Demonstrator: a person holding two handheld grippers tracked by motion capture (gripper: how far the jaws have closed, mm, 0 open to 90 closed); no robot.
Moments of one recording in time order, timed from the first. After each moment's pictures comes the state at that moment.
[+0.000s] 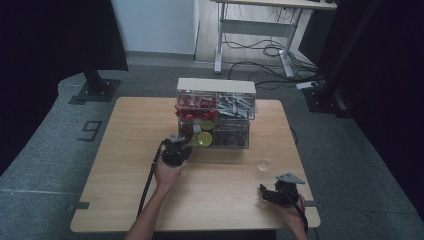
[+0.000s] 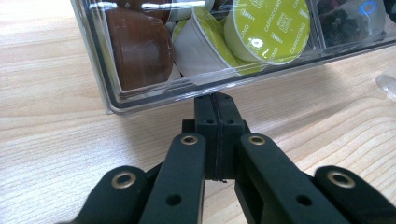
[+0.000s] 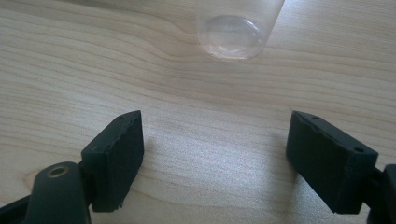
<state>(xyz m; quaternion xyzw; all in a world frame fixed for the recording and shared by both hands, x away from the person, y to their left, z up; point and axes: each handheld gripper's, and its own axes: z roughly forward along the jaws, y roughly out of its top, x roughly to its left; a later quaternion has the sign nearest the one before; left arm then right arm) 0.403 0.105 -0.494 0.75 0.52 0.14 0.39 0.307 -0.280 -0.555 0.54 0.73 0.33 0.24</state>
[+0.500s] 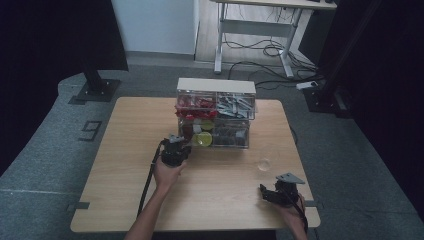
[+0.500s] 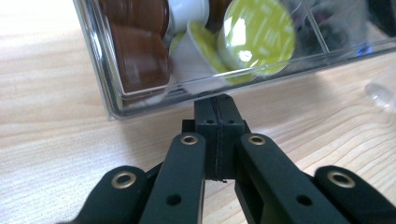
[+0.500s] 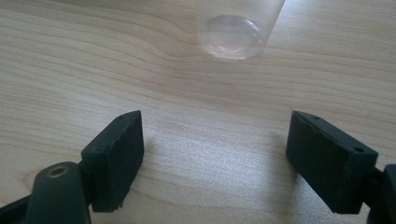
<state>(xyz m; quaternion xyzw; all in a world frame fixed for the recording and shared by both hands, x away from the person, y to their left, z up) 0.397 0.106 -0.483 0.74 0.51 0.15 0.41 0.308 -0.280 -0.555 0.54 0.73 0.33 0.24</state>
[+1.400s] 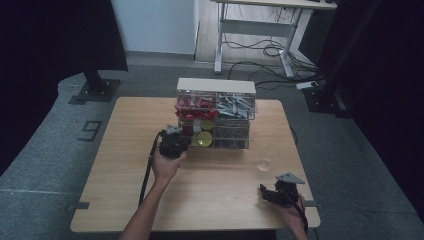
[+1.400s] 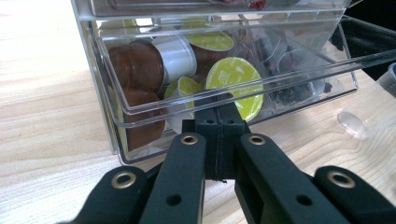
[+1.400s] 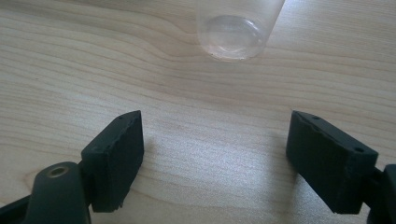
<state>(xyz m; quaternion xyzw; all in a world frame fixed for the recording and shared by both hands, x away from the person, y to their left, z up) 0.402 0.107 -0.448 0.73 0.51 0.16 0.43 0.308 -0.280 -0.555 0.54 0.73 0.33 0.24</state>
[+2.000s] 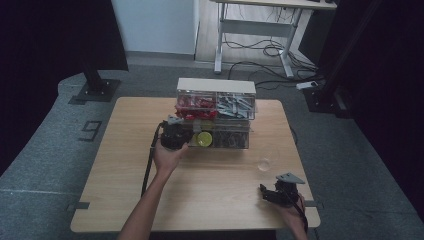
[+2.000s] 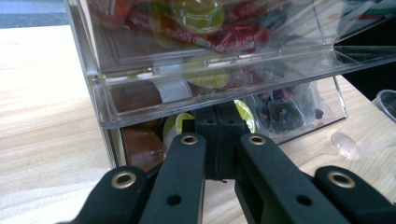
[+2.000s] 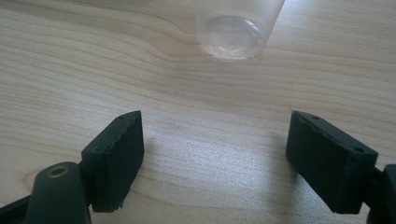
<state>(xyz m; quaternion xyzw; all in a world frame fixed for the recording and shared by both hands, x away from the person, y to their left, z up) 0.416 0.102 -0.422 0.72 0.51 0.17 0.44 0.308 -0.281 -0.555 0.54 0.73 0.33 0.24</state>
